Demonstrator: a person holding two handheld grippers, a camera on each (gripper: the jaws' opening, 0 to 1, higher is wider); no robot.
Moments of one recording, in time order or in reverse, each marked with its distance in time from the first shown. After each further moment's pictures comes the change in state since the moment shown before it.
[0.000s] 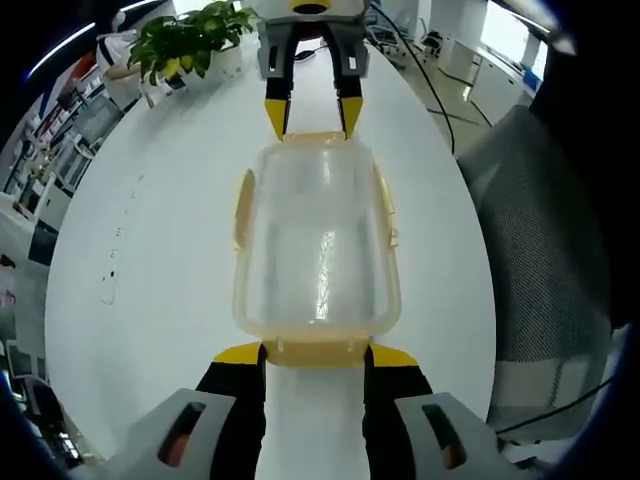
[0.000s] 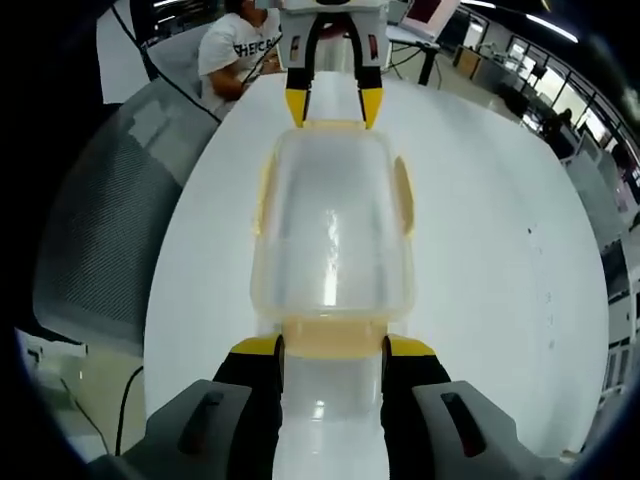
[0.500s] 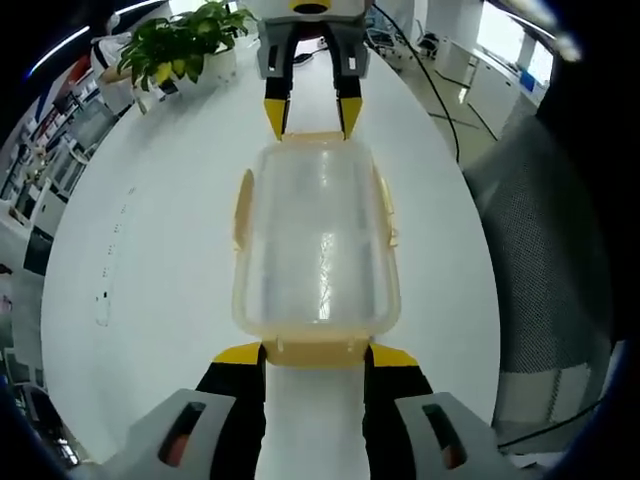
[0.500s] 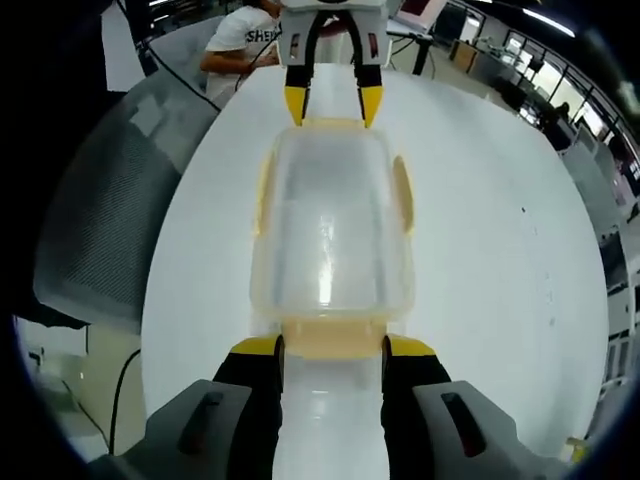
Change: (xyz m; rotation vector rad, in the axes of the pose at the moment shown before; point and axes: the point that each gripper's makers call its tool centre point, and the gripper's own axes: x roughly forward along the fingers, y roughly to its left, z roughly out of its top) left arm 0.016 0.003 0.027 0.007 -0.026 -0.019; right arm -0.009 -0.001 -0.031 0.011 0.026 -0.011
